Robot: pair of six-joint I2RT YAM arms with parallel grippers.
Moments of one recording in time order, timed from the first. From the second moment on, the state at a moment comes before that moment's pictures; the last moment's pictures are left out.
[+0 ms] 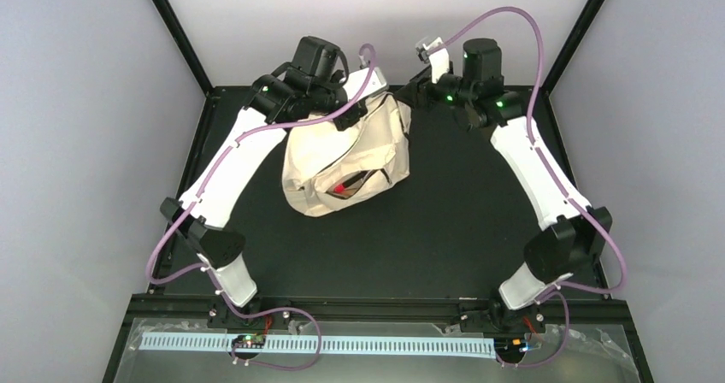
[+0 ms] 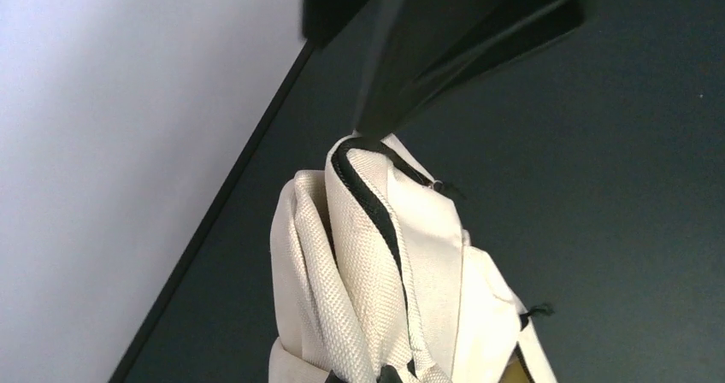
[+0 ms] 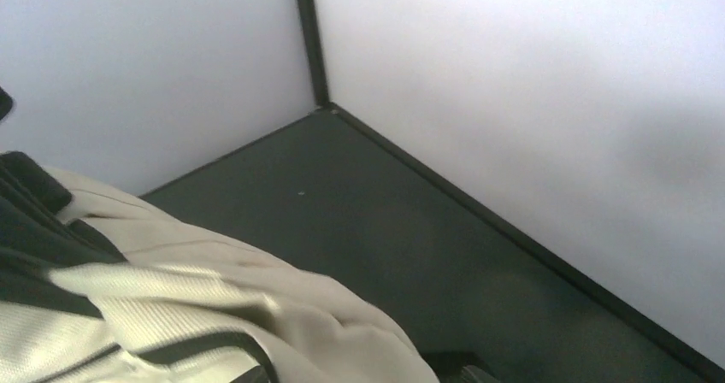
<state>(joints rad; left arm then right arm) -0.60 1.75 2.13 -1.04 0.24 0.56 0.34 1.63 1.70 -0.44 -0.60 -0.11</state>
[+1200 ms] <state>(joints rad) -0.58 1.58 1.88 -0.89 0.22 0.41 0.69 1.53 0.98 -0.08 -0.15 0.17</state>
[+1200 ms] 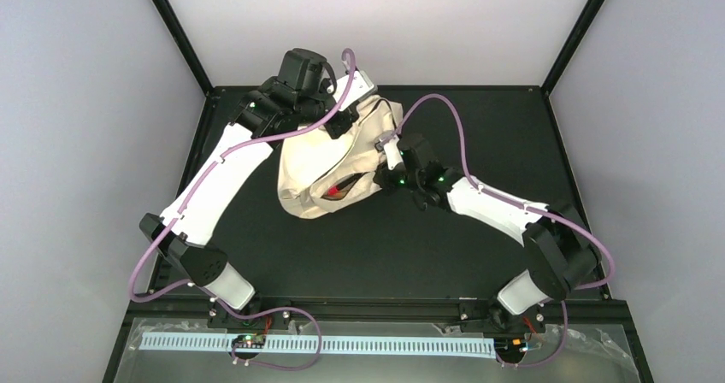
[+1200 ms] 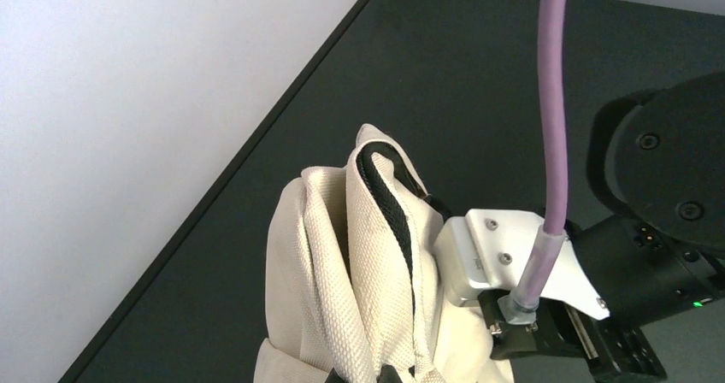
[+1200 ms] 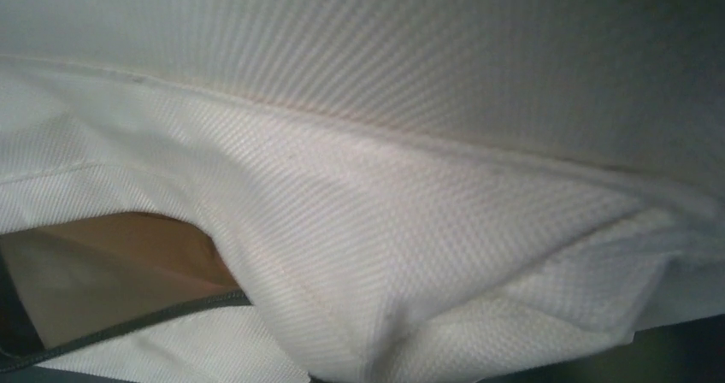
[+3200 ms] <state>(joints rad) -0.37 1.89 2.39 -1.23 0.33 0.42 0.57 1.47 1.08 -0.33 -0.59 -0.28</state>
